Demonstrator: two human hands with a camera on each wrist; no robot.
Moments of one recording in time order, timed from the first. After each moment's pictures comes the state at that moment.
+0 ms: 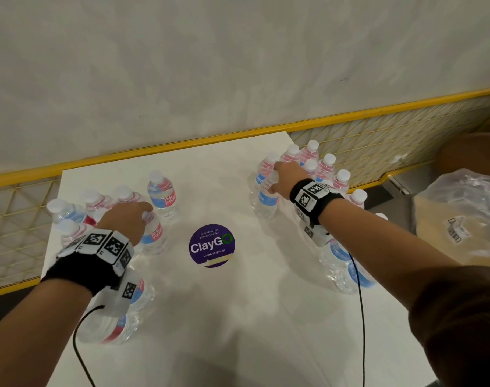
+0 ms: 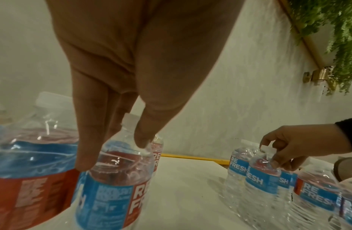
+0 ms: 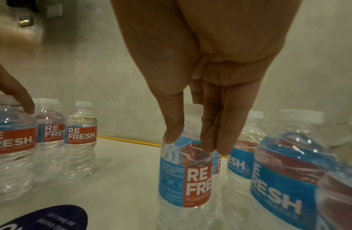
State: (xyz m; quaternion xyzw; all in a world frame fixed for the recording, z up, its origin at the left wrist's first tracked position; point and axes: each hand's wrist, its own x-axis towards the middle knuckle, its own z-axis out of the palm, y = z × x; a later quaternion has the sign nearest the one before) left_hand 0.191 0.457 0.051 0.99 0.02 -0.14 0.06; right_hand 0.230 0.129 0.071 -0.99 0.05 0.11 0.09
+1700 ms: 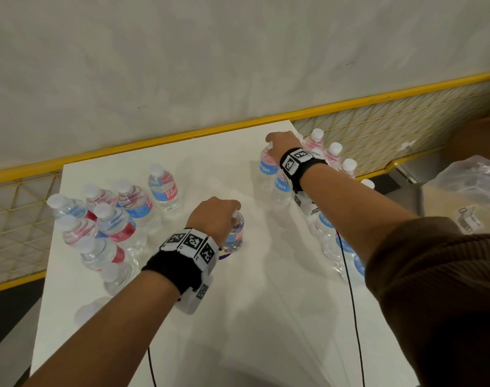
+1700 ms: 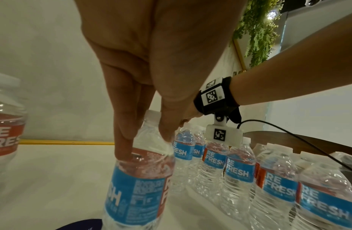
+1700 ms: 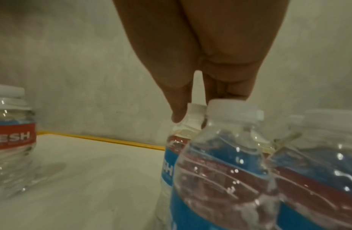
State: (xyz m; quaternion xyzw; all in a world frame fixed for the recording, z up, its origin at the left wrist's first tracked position) left_hand 0.161 0.326 0.060 0.97 -0.19 -0.15 0.09; right_hand 0.299 0.129 0.061 -0.99 0.05 0.06 0.09
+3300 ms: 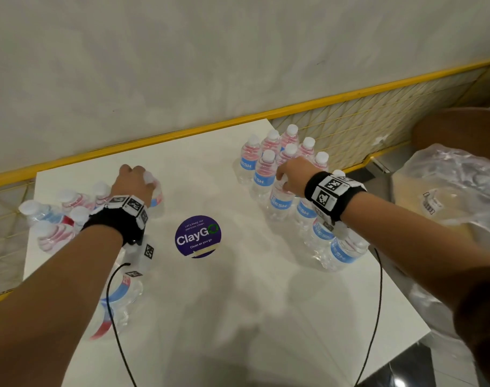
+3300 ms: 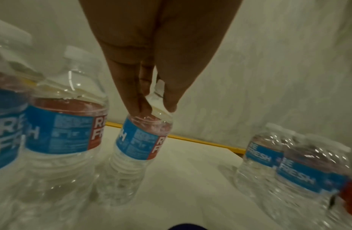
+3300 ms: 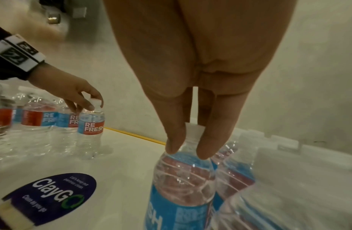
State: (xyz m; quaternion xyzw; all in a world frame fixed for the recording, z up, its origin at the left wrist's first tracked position) left_hand 0.240 0.410 0.039 0.98 0.04 -0.04 0.17; right_hand 0.179 0.081 0.085 -0.99 -0.01 0.13 0.03
